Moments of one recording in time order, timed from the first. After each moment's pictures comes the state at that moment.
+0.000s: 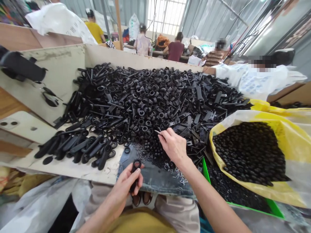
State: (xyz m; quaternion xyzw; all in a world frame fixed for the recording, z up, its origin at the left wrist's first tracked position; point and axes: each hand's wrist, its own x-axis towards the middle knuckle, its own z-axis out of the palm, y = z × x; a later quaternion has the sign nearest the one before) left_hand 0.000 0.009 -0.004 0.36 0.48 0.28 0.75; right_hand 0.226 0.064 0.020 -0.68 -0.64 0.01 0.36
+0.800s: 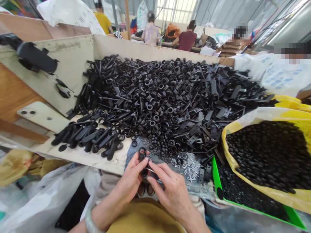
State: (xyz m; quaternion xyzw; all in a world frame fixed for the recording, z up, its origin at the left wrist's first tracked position) left_hand 0.013 0.011 0.002 0.22 0.44 0.39 0.78; right_hand 0.157 -0.050 0.000 -0.57 -0.74 0.11 0.33
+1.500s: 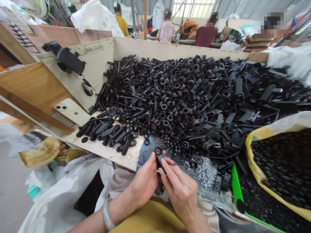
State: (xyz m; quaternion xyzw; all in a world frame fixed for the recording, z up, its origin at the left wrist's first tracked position) left_hand 0.014 0.002 0.004 0.12 0.29 0.39 0.87; right_hand 0.142 -0.042 -0.010 -0.54 -0.74 -0.07 0.40
